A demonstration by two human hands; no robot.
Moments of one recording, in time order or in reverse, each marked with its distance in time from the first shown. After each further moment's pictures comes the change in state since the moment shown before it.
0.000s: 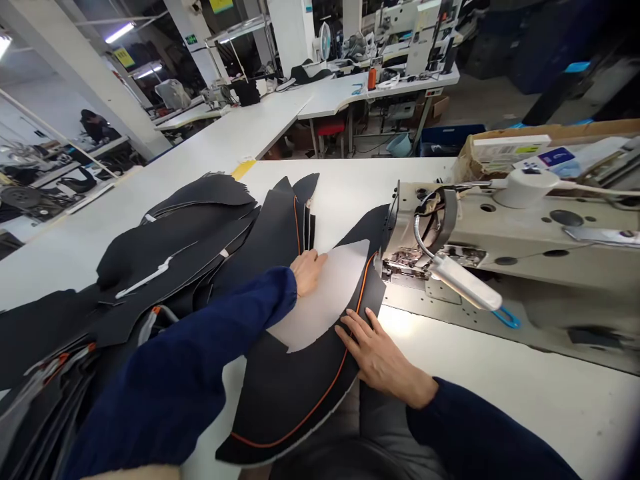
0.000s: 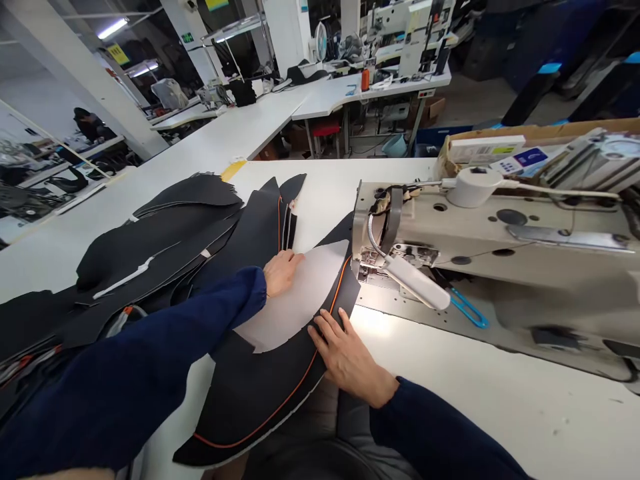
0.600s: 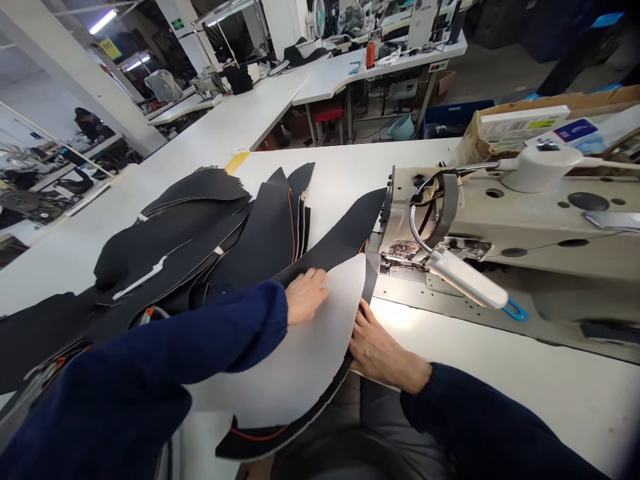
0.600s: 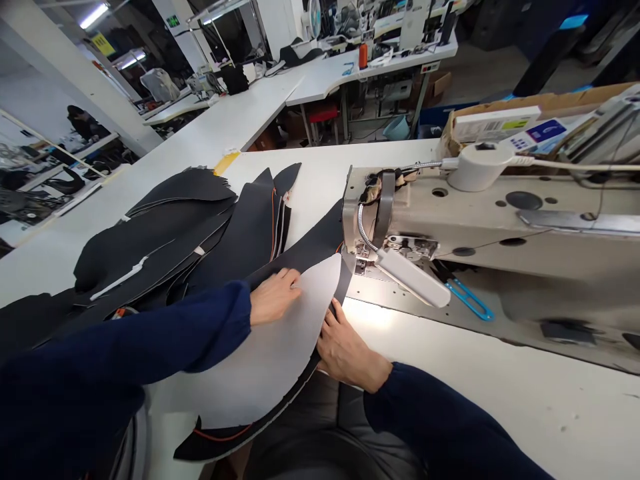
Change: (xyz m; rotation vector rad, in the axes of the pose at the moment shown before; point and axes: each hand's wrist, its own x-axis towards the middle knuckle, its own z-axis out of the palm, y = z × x) left_hand -0.034 0.028 -0.002 -0.109 -0.167 0.260; right_hand 0.009 0.013 0.001 0.084 0.080 -0.091
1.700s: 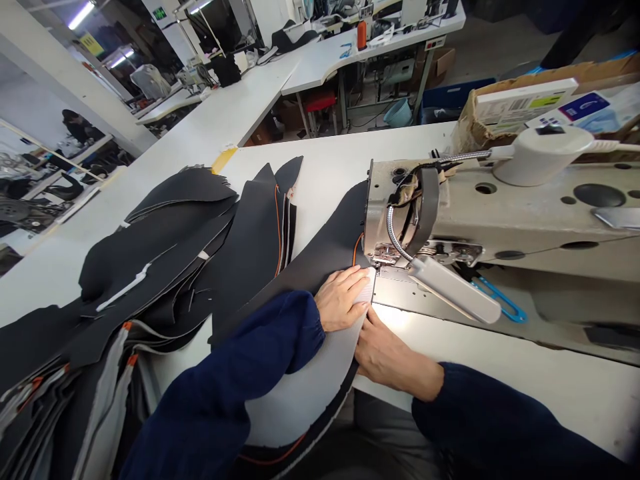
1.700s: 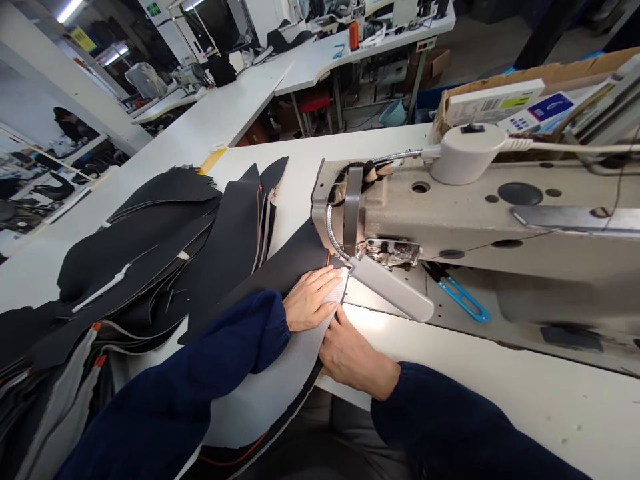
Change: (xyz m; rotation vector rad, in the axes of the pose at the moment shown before) left_hand 0.068 0.051 0.044 -0.192 0.335 0.171; right_hand -0.021 0.023 -0.003 0.011 -0.084 0.003
